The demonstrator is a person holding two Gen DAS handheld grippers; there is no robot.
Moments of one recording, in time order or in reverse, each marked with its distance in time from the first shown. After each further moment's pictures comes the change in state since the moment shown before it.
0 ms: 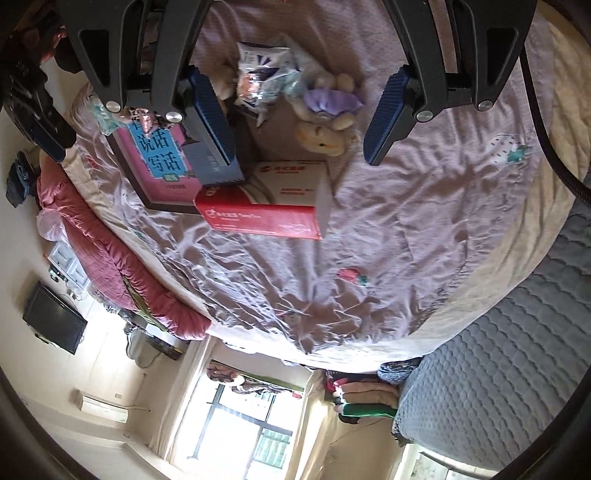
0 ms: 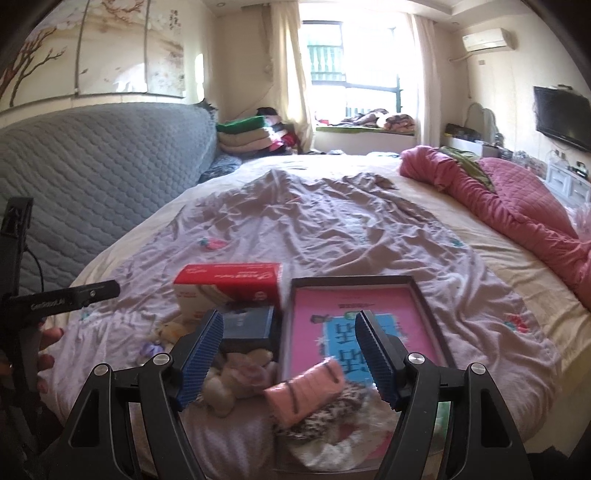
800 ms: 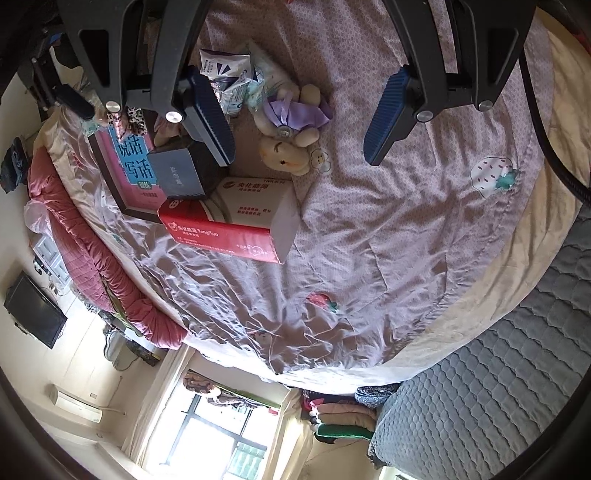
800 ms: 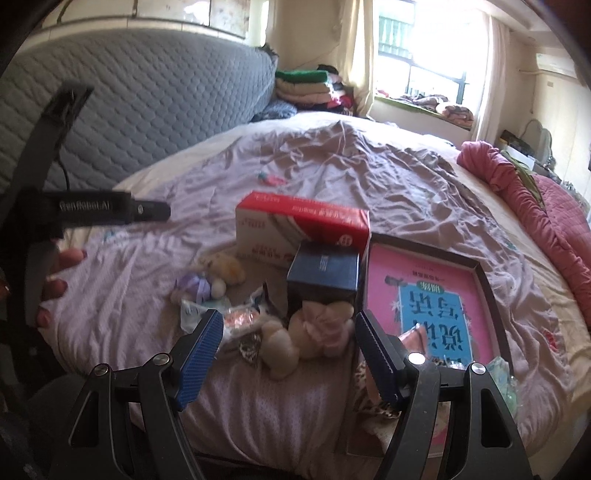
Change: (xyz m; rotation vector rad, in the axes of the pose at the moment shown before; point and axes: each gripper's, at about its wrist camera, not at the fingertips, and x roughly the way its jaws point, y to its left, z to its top) left arm 0.019 0.035 -0.010 -0.068 0.075 0.043; right arm 0.048 0.081 -0.043 -0.223 0.194 0.083
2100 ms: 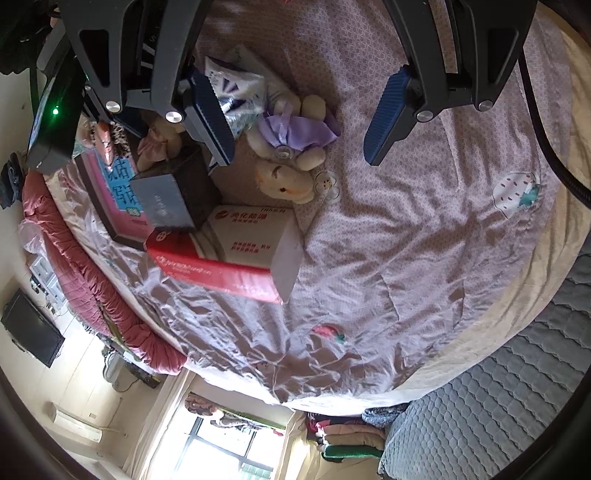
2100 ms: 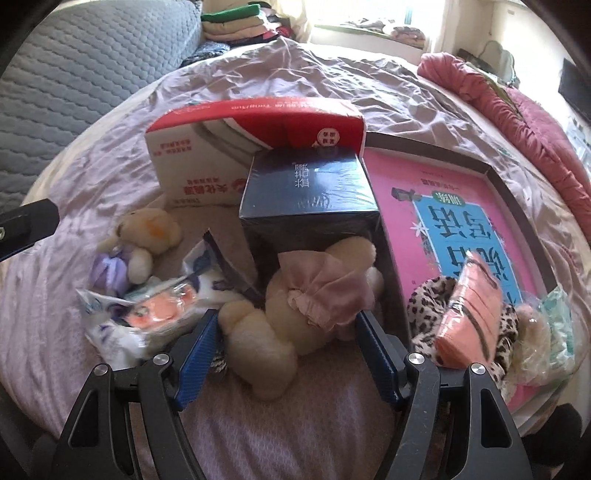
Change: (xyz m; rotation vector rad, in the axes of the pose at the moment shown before) left arm 0.038 -0.004 -0.017 0.027 0.093 0.008; right arm 0.122 -0.005 -0.010 0.216 0.256 -0.140
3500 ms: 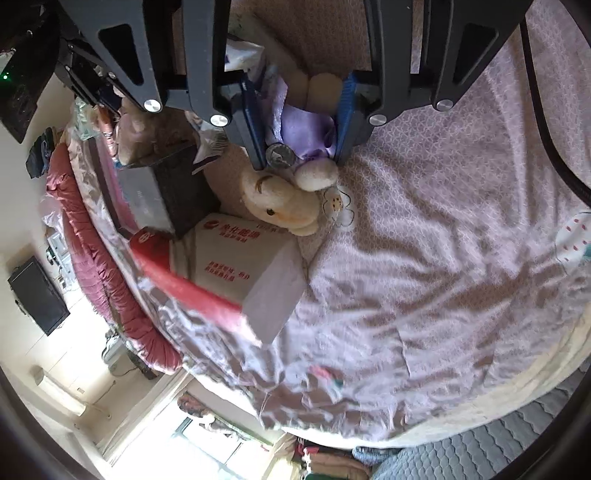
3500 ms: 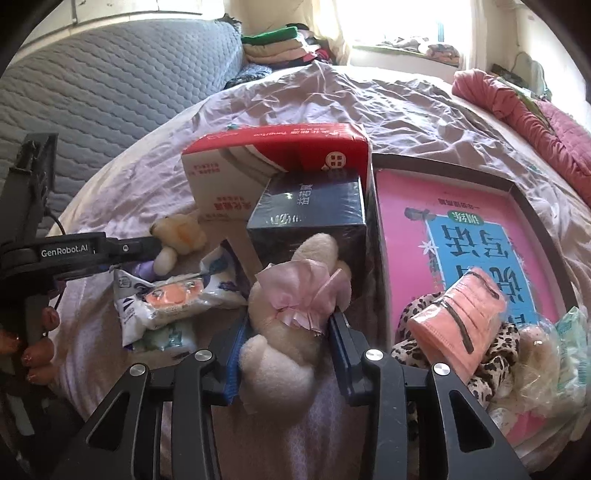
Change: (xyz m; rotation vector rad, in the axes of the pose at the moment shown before) left arm 0.049 0.024 -0.006 -0.136 0.056 -0.150; right arm -0.029 -0.035 -0.010 -0.036 -0.134 0.228
